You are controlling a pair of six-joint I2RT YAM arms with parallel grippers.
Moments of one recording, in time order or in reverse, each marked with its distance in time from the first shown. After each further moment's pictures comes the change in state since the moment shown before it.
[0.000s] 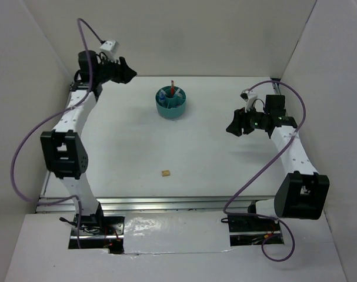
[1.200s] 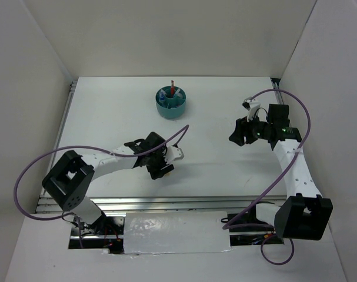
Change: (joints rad) left arm -0.673 -0.375 -0.867 -0.359 -0.413 0.541; right arm -0.005 -0.185 -0.095 -0.085 0.056 -0.019
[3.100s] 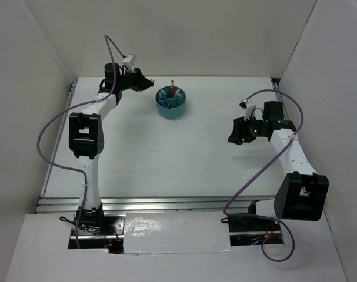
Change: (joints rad) left arm 0.640 0.734 0.994 0.565 0.556 -0.708; right arm -0.005 0.163 0.023 -0.010 0.017 -0.005
